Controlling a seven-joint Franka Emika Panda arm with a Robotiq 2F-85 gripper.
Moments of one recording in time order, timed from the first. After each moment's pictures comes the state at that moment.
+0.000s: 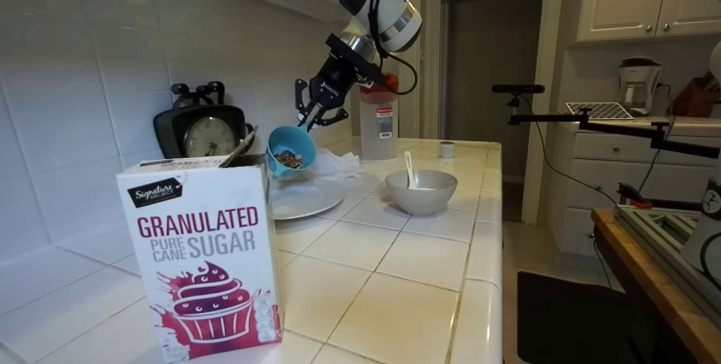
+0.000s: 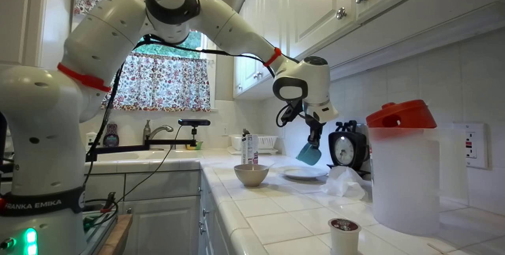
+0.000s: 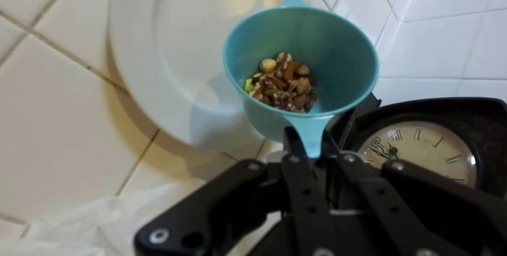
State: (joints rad) arm -0.03 0.47 -0.01 -1.70 0.86 2.44 0.29
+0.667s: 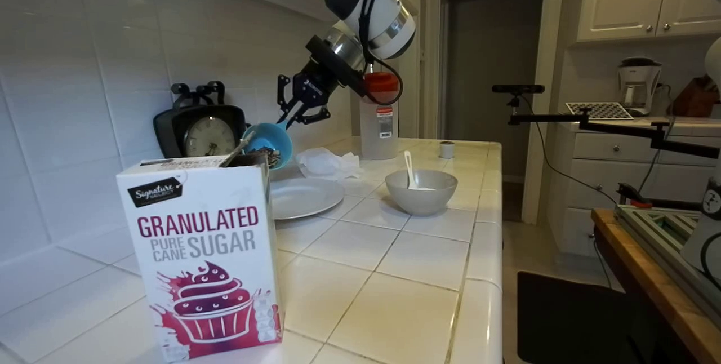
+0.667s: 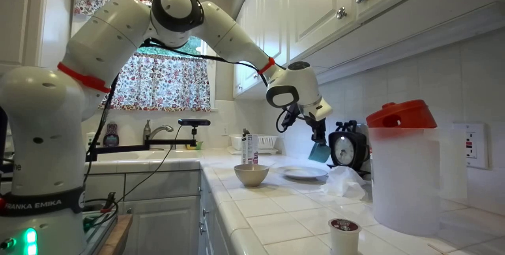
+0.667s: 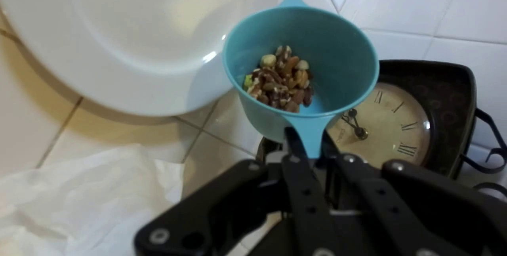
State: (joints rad) arm 0.05 0.50 0.02 -1.70 0.86 2.76 0.29
